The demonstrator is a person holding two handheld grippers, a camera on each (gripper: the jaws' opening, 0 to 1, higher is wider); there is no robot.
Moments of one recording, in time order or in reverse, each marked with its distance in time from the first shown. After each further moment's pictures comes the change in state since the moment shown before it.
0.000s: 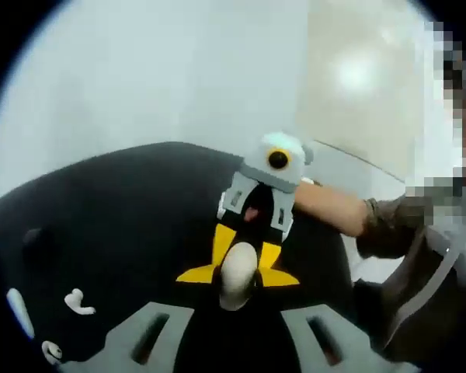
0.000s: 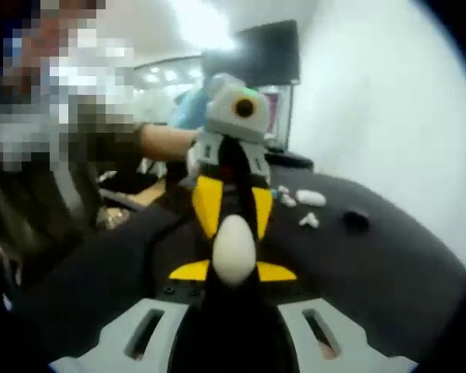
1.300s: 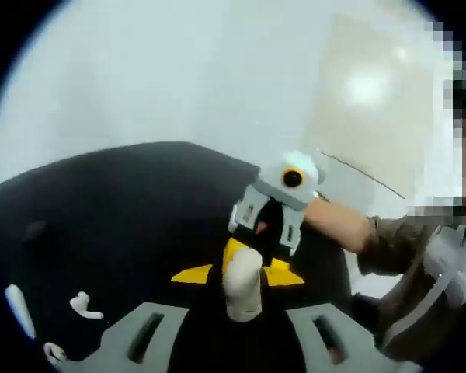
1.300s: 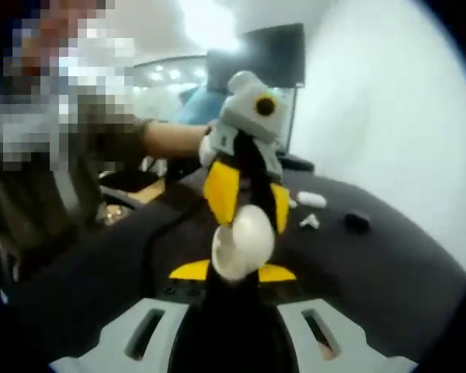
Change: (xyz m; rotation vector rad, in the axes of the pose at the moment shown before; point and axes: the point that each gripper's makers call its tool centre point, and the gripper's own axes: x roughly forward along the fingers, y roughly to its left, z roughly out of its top) left arm -0.001 0.014 0.018 -0.033 -0.058 0.098; right arm 0.006 -0.004 -0.007 0.013 0.002 0.003
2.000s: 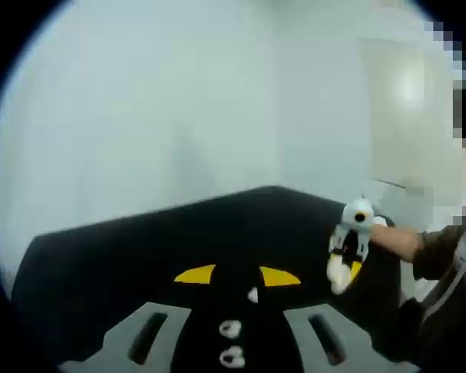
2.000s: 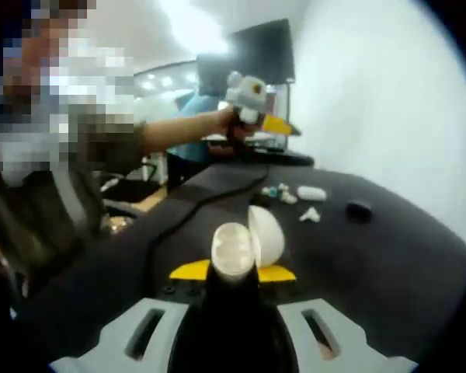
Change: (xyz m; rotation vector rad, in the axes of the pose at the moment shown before) left arm -0.165 0.109 0.016 -0.001 -0.074 0.349; right arm -0.002 0.001 0.003 0.084 -0.015 0.010
